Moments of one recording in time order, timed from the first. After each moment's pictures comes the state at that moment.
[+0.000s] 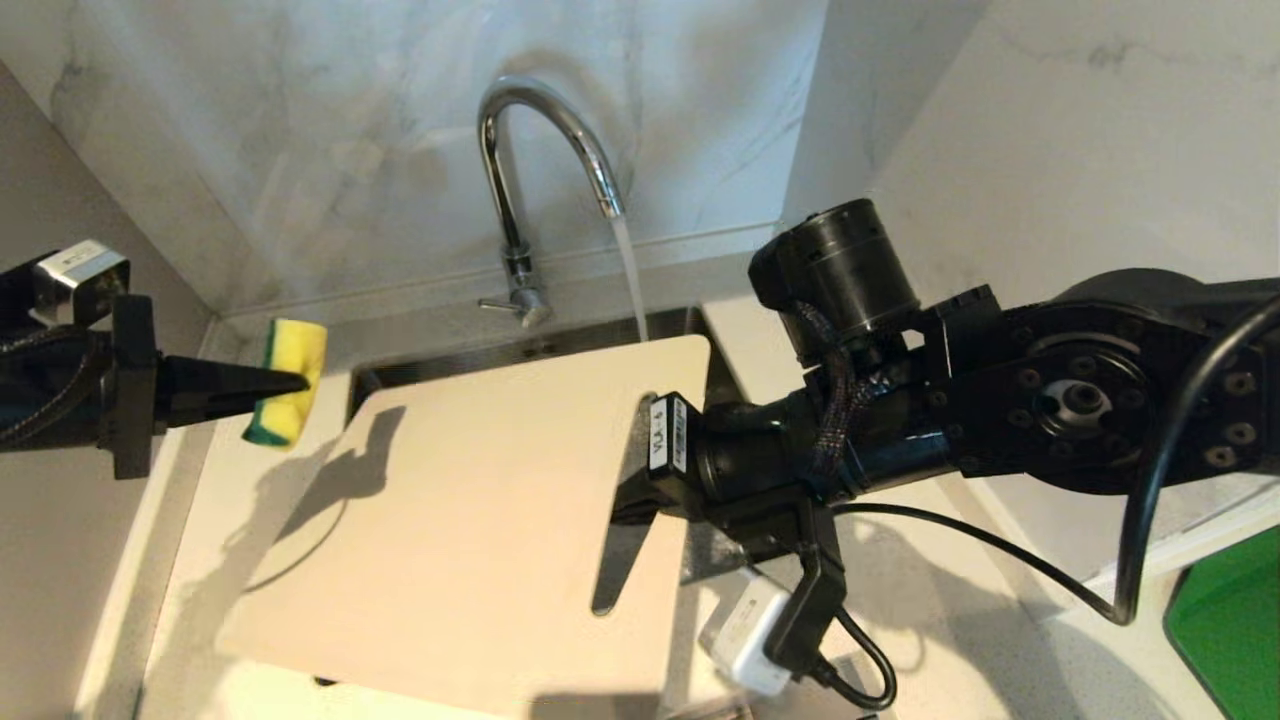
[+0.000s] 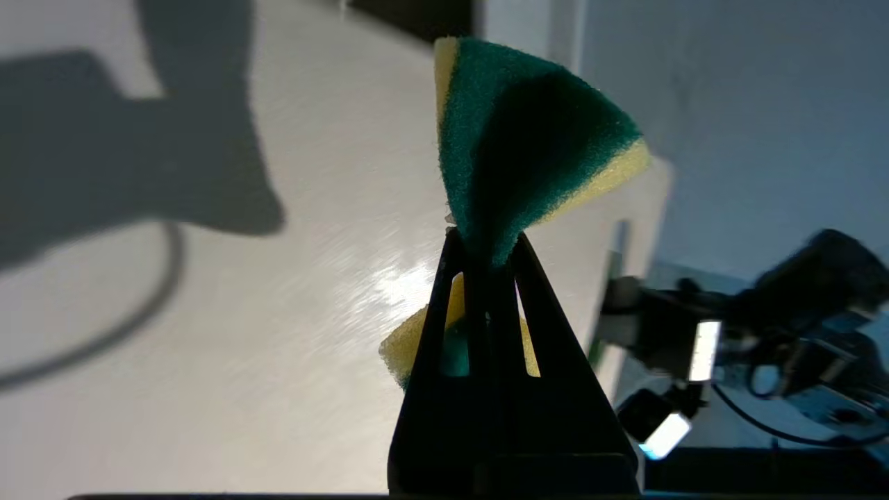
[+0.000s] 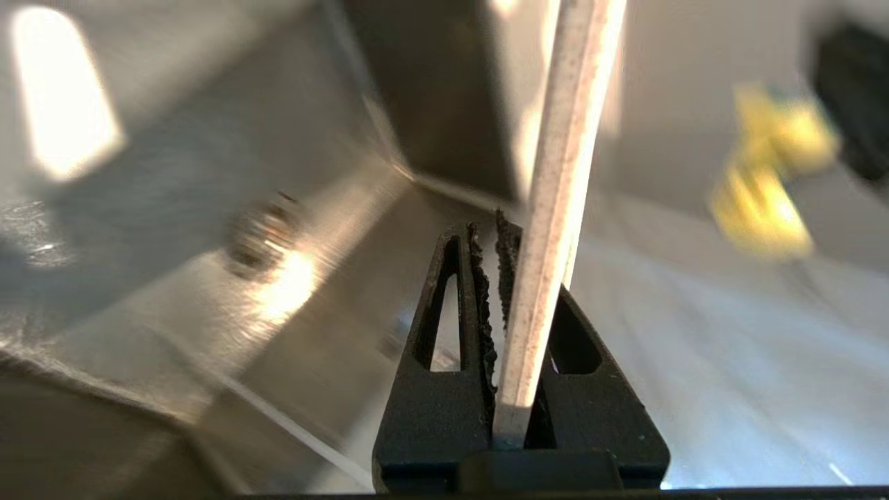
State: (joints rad) left arm -0.10 1.38 -1.09 0.14 -0.64 -0.72; right arm 0.65 1.71 -1.36 0.30 0.50 -2.35
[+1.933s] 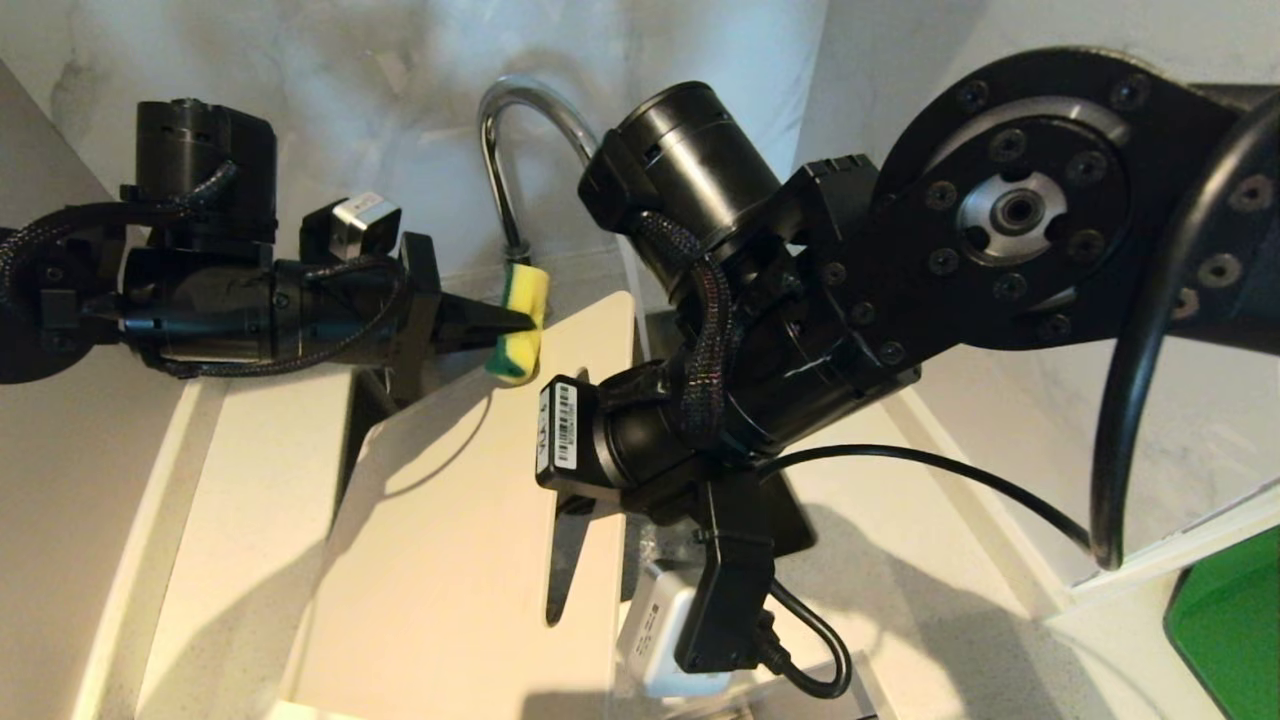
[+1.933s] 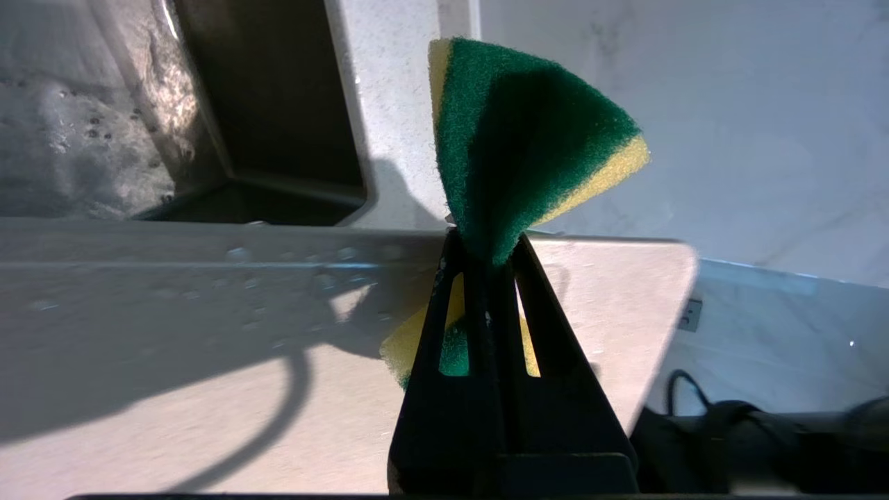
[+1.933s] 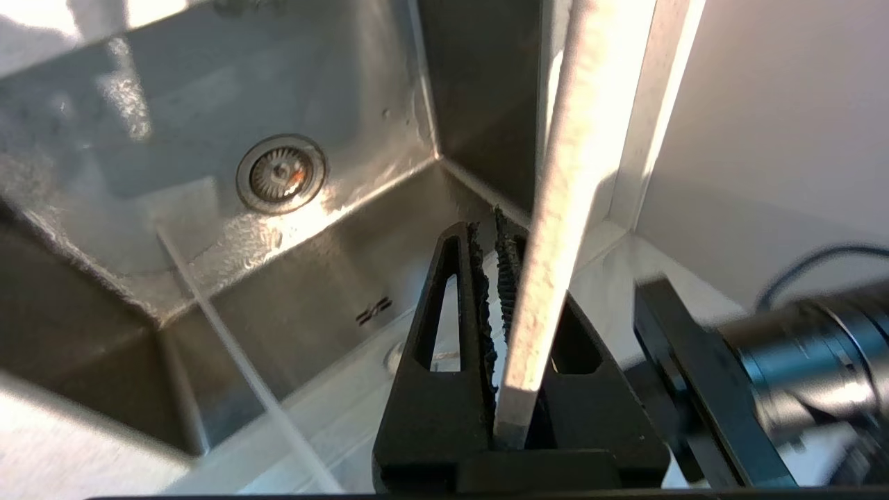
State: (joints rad) left arm -0.45 1.72 -1.43 0.03 -0.54 -0.82; right arm 0.85 1.85 -1.85 0.76 0.16 -2.44
